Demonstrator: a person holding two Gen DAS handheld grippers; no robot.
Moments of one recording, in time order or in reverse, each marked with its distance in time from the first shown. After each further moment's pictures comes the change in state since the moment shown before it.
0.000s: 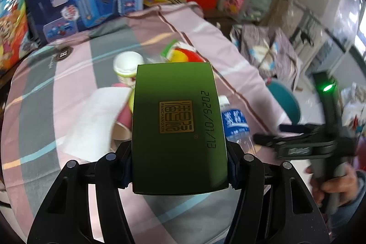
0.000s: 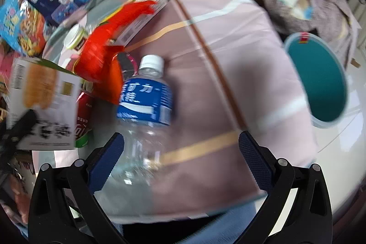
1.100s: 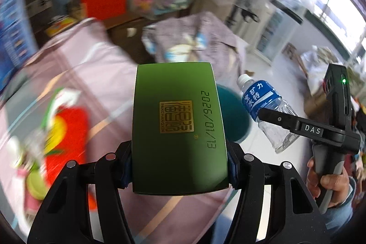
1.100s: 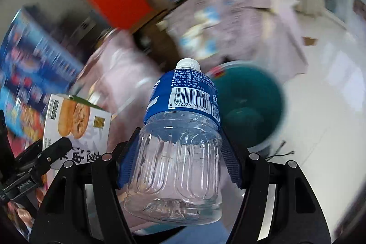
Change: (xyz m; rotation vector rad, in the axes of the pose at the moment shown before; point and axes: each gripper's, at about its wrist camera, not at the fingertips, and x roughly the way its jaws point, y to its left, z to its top) left arm 0.095 -0.216 0.084 0.317 0.074 -0.273; right arm -0.121 -0.236 -0.019 0.425 -0.382 -0.009
